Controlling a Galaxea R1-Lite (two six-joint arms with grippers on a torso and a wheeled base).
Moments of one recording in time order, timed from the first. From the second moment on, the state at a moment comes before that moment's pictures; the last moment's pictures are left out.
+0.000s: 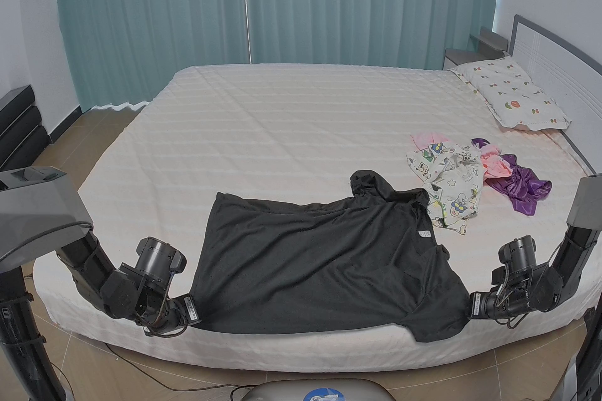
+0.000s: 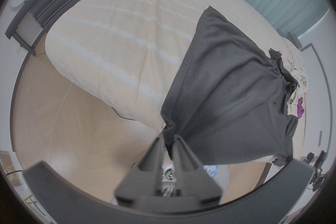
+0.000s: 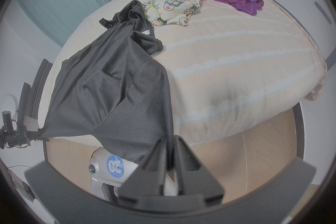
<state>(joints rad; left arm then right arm) -0.30 2.08 -0.59 -0.34 0.06 -0.71 0.08 2.10 -0.38 -0.69 0.03 0.30</state>
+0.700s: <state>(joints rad) -0.23 2.03 -0.62 -0.52 -0.03 -0.80 0.13 2.08 -0.60 -0.70 0.13 0.72</state>
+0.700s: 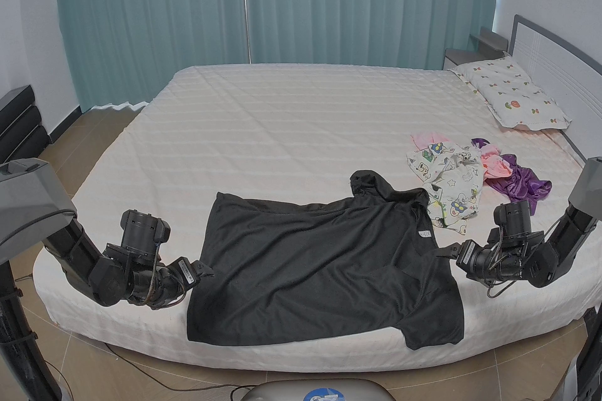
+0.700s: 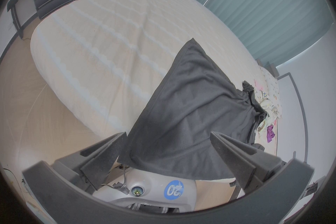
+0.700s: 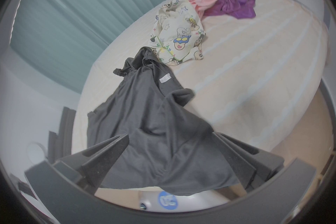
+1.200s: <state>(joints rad) -0.22 2.05 -0.65 -0.54 -0.01 -0.85 0.10 2.13 -0.62 -0.71 0.17 0.77</state>
